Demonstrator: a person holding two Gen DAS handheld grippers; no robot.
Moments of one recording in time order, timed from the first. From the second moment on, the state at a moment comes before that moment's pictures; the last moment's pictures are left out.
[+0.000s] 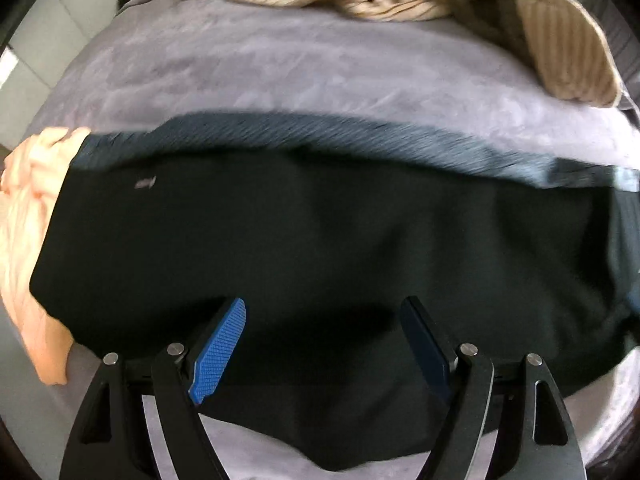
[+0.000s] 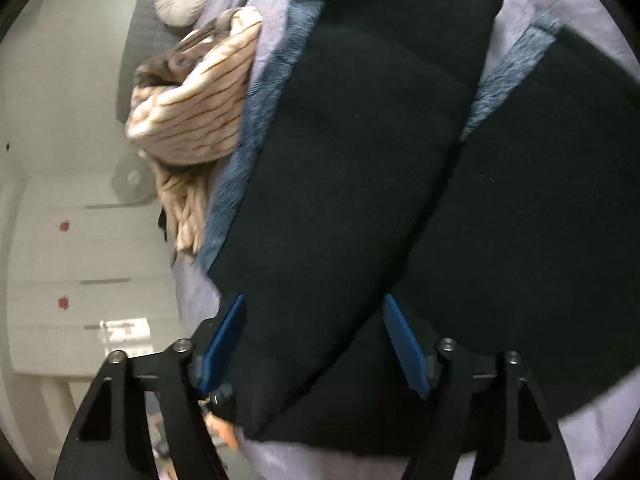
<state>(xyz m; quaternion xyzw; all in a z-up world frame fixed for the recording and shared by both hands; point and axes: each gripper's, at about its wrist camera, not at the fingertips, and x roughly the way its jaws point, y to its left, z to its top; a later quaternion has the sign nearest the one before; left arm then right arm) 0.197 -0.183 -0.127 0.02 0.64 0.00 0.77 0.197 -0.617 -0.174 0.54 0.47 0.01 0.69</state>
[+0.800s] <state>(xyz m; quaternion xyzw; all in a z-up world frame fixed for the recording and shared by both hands) 0.200 -0.209 -0.110 0.02 0.65 -0.07 0.76 0.081 -0.712 -0.130 0.54 0.44 -0.14 0.70</state>
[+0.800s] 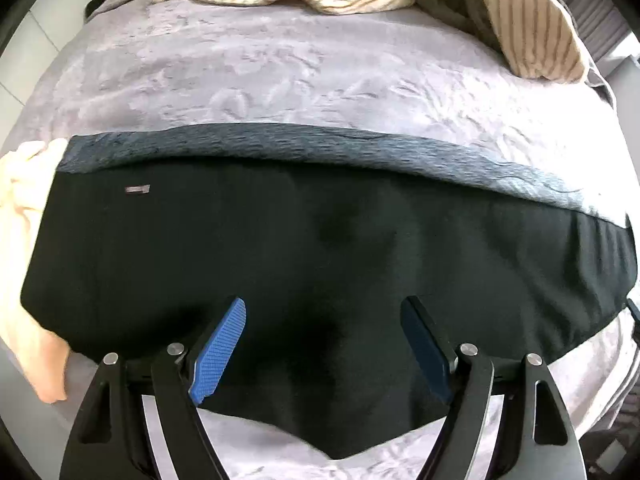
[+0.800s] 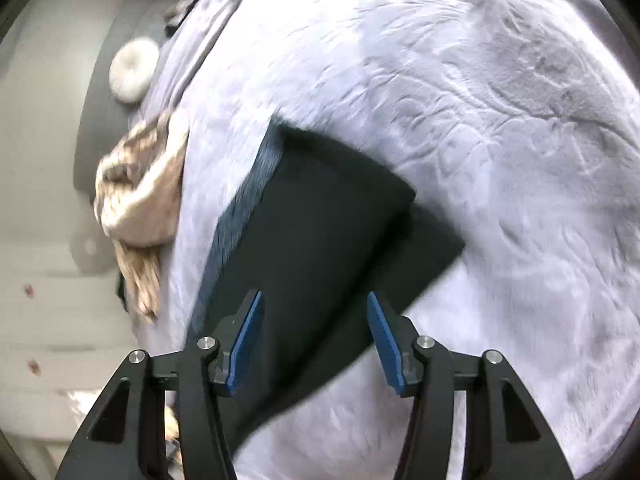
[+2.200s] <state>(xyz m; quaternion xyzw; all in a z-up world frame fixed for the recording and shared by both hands) 0.288 -0.255 -0.118 0.06 0.58 -0.04 0.81 0.241 -0.598 -0.110 0.24 0.54 -0.10 0.80</state>
